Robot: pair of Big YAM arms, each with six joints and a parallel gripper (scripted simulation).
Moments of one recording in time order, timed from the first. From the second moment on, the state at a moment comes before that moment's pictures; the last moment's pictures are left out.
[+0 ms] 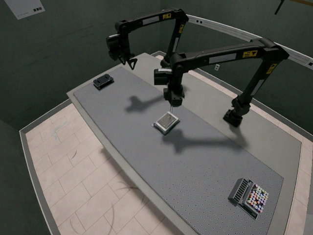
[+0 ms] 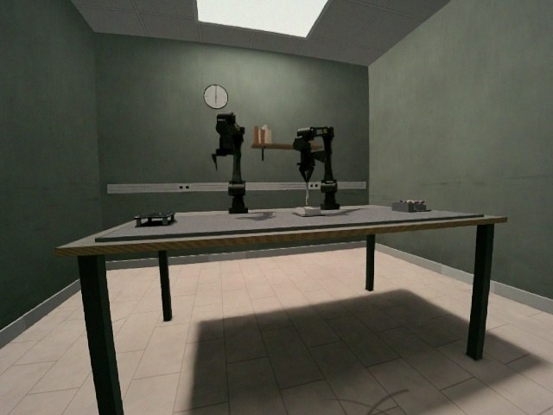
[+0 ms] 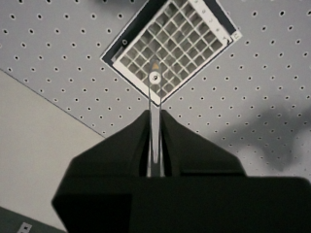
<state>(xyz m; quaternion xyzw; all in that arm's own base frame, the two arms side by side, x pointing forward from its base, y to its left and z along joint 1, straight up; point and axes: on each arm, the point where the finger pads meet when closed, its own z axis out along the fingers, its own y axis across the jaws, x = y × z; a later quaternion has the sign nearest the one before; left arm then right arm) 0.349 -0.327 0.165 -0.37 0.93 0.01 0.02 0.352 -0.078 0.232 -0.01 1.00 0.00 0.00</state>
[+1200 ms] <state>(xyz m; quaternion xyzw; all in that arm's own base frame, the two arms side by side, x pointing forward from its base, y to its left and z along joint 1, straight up) 0.348 -0.327 0.159 -0.37 0.93 0.01 0.02 0.352 -0.078 0.232 -0.01 1.00 0.00 0.00</state>
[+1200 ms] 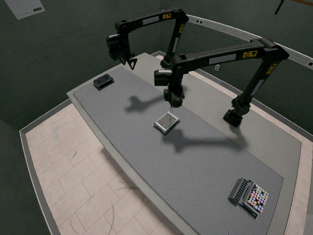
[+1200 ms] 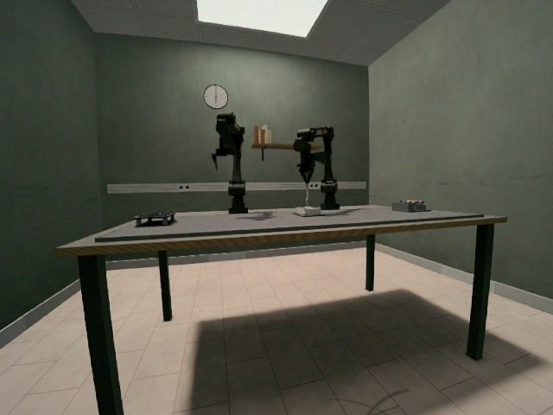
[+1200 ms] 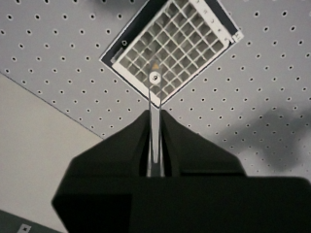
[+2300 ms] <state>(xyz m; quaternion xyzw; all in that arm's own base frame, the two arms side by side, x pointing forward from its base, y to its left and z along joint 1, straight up) 0.348 -0.327 0.154 -0.37 0.93 0.00 0.02 0.352 -0.078 0.232 -0.01 1.00 0.00 0.00</state>
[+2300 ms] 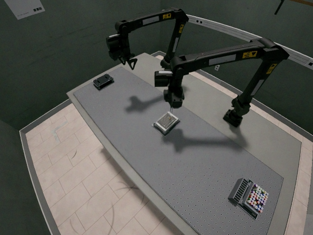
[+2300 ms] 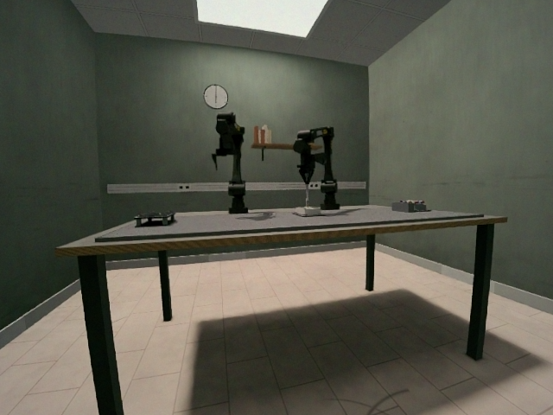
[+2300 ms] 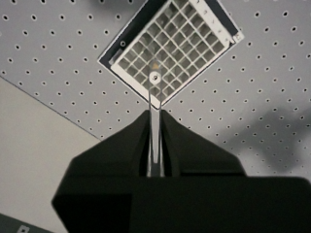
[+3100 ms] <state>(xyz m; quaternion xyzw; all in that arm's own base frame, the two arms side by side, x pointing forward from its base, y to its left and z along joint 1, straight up) 0.348 -0.326 0.150 -0.37 0.93 0.00 0.02 0.352 -0.078 0.232 -0.01 1.00 0.00 0.00</state>
